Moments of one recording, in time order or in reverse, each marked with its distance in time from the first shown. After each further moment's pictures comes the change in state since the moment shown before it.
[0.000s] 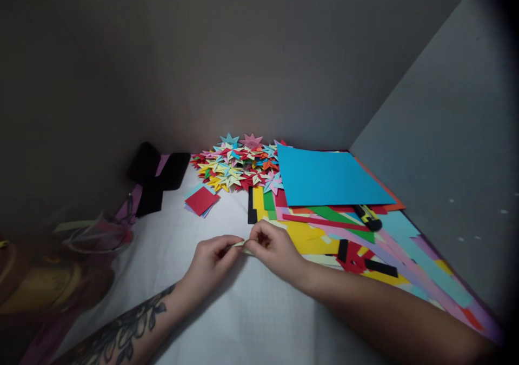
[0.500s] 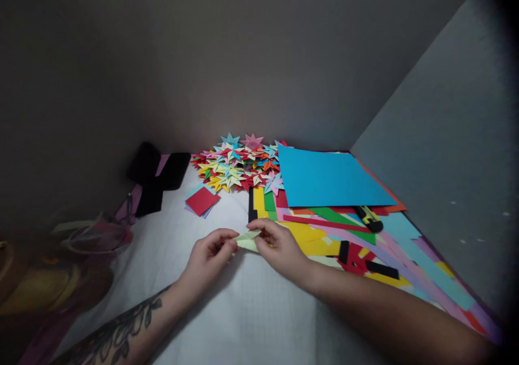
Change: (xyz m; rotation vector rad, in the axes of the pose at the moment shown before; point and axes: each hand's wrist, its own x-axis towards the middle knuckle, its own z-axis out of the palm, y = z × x) left_hand 0.002 -0.005 -0.002 -0.225 0.056 -0.160; right_hand 0.003 0.008 -0.005 0.016 0.030 -0.068
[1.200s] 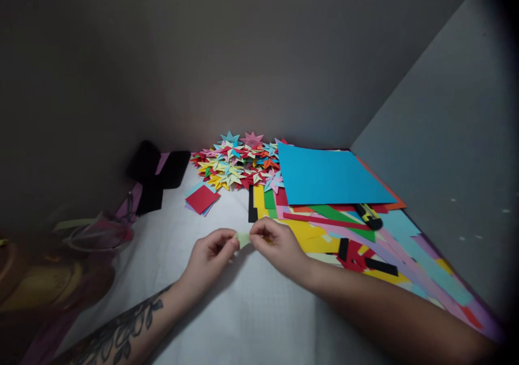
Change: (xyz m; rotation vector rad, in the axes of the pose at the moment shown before) left_hand -0.004 0.010 0.003 -0.014 0.016 -0.003; right_hand -0.001 -0.008 0.001 0.018 -0.008 0.008
